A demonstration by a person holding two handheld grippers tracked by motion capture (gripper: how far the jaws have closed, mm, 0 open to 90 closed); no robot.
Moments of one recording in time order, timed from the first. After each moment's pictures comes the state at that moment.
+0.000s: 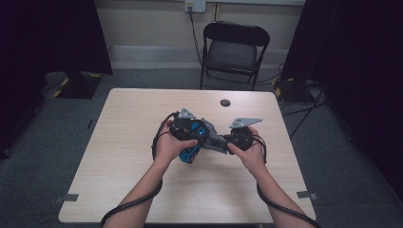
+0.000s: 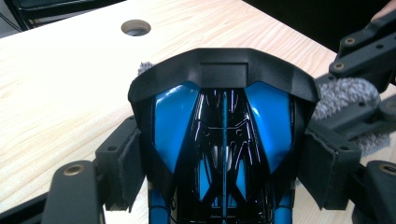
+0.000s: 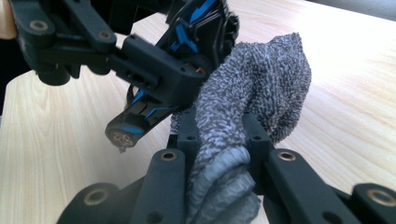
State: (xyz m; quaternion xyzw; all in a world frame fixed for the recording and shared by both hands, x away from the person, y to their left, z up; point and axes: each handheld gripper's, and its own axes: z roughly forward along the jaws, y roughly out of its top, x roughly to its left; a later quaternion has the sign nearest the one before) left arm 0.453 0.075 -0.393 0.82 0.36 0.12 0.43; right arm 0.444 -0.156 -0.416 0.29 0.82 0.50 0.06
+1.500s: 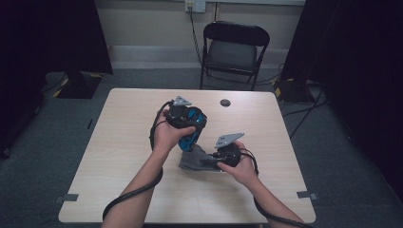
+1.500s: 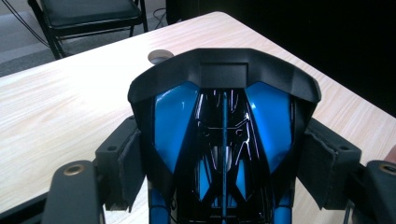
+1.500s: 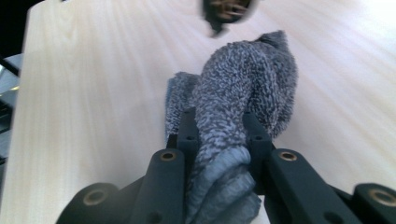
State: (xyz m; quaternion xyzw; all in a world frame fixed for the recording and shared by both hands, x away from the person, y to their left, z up) left arm 0.471 0.086 -0.368 0.79 0.38 0.14 0.46; right arm 0.416 -0.128 -0.449 0.22 0.87 0.44 0.03
